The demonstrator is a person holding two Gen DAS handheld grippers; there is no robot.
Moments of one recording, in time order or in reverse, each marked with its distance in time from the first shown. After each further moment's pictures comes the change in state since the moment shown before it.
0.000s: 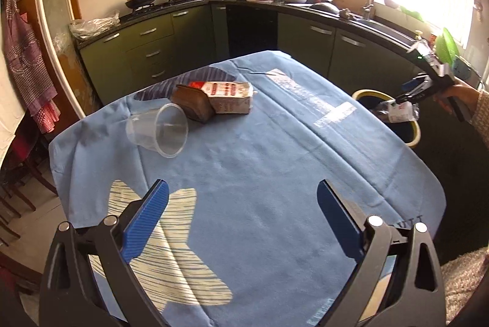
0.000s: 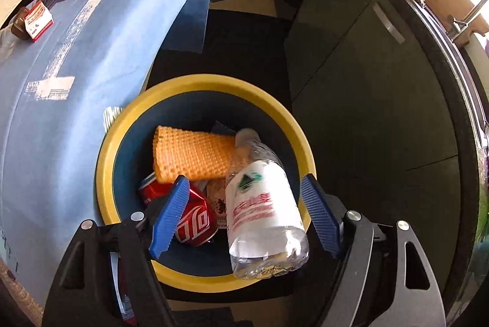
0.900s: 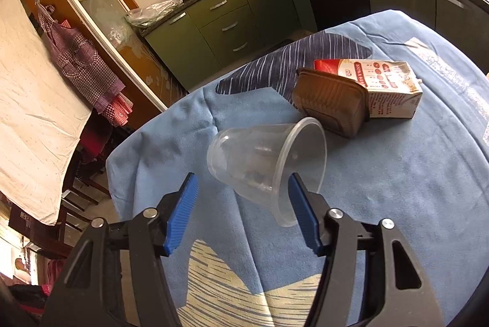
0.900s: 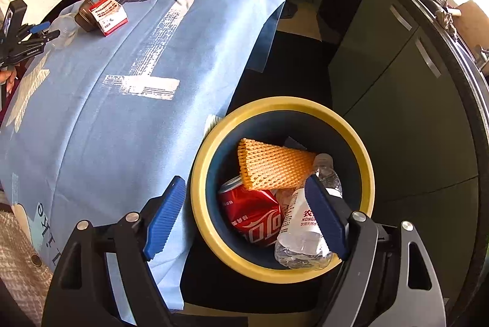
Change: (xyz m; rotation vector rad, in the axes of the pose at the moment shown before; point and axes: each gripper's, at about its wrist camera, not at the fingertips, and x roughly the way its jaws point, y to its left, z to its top) left arm 0.130 0.073 0.048 0.064 0.161 0.455; right arm -0.031 0.074 -0.004 -0.090 -0.063 0.177
